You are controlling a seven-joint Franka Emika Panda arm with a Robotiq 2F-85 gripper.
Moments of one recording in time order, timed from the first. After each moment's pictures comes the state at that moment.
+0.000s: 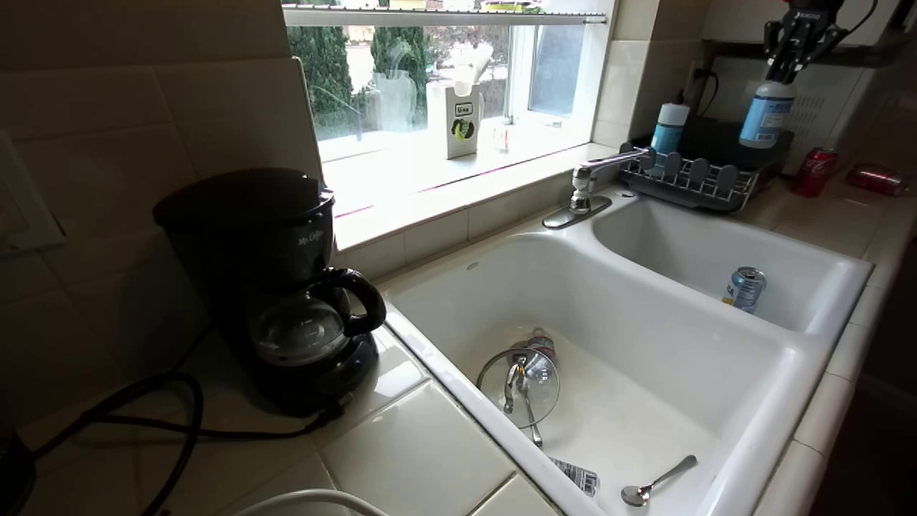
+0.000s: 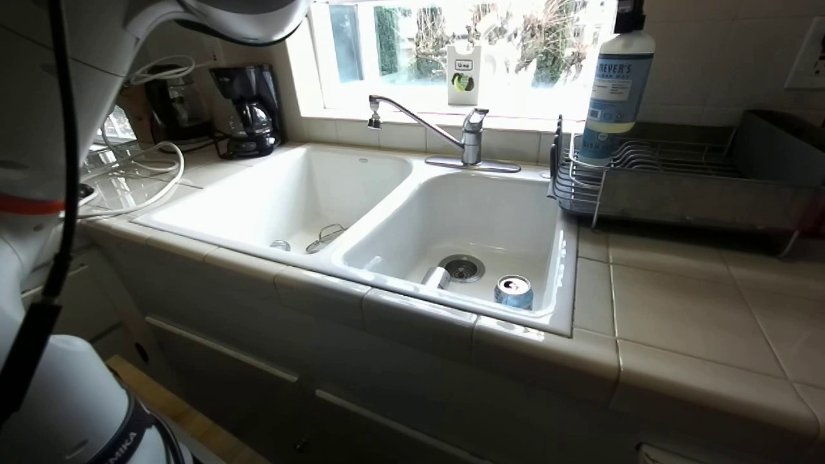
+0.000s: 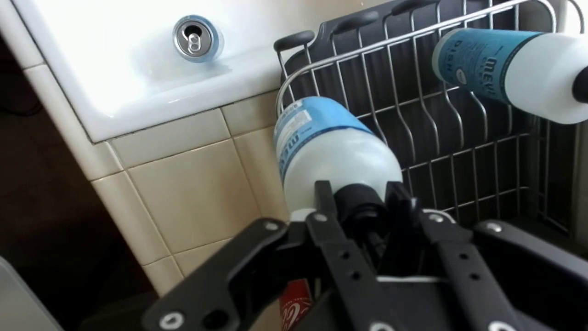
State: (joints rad) arm -0.49 0.68 -0.26 -0.55 0.14 1.36 1.13
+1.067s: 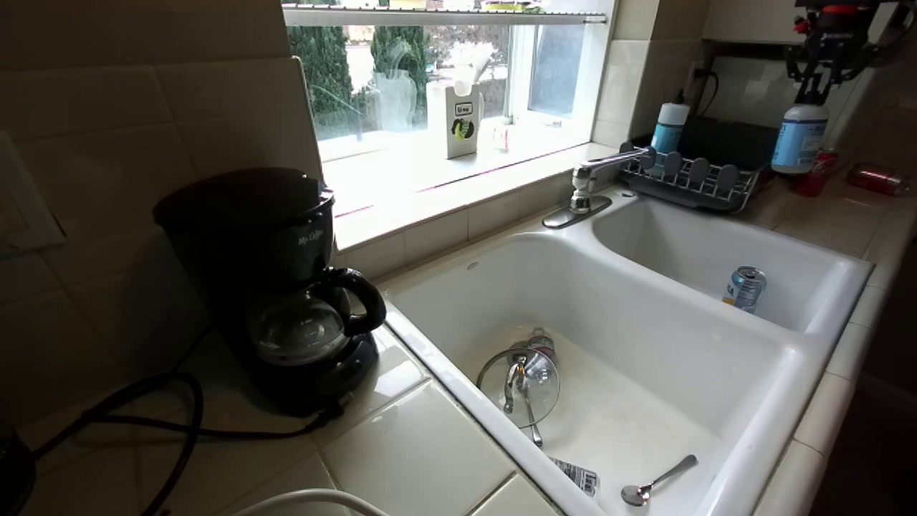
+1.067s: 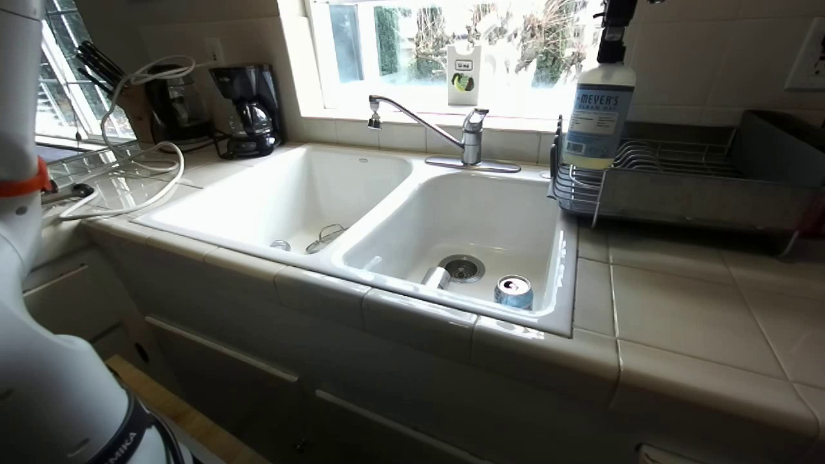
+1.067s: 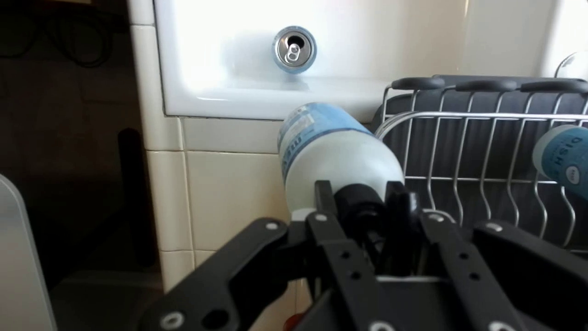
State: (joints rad) arm -0.45 0.43 -0.26 -1.01 0.07 1.41 0.79
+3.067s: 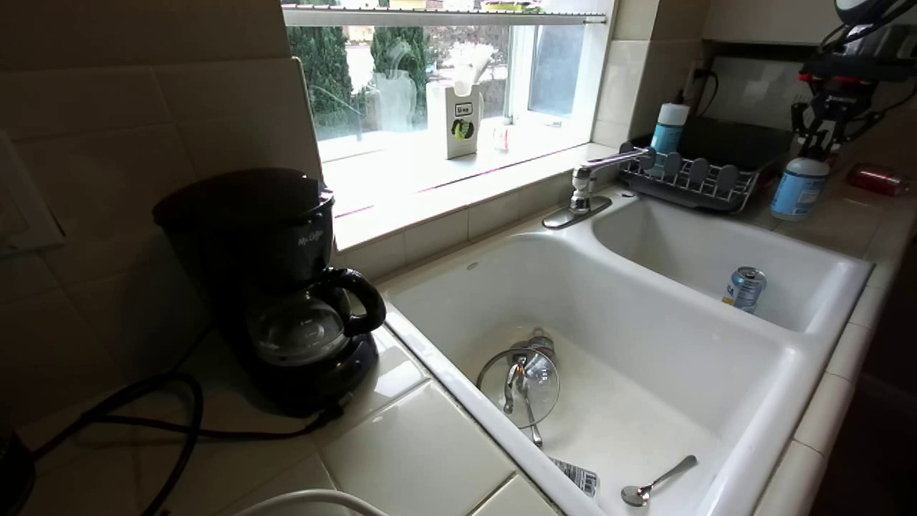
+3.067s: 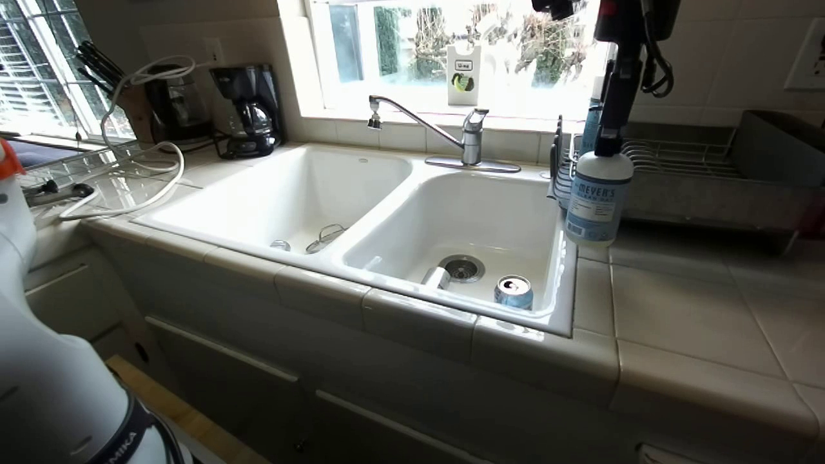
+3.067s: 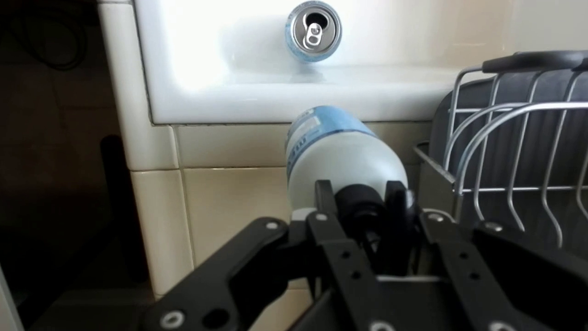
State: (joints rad) arm -0.42 0.25 -0.32 -1.56 0.07 1.82 0.76
